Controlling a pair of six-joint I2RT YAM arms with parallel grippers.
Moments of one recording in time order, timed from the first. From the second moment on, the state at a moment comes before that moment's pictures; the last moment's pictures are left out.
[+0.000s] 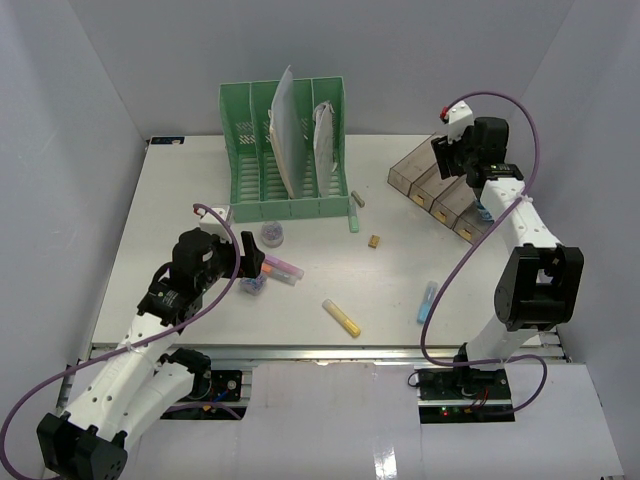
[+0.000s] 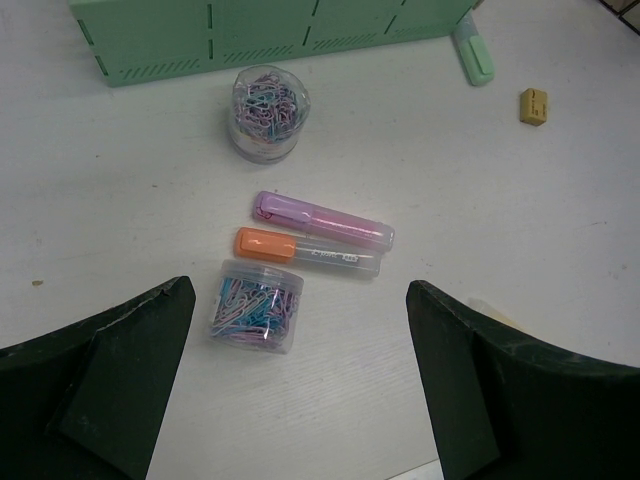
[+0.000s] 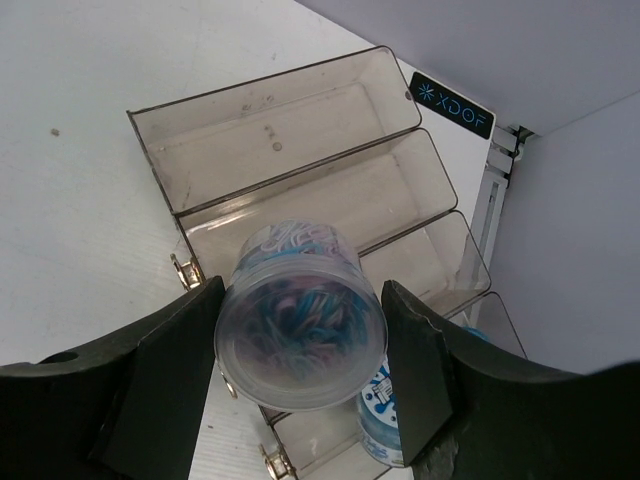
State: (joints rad) left arm -0.40 0.75 0.66 -0.37 -0.01 -0.26; right arm 0.03 1.66 1.43 -0.27 -0.14 -0.44
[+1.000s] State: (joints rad) left arm -0.40 0.77 0.66 -0.36 0.01 -0.24; right arm -0.08 1.92 1.37 0.00 0.09 -0.47
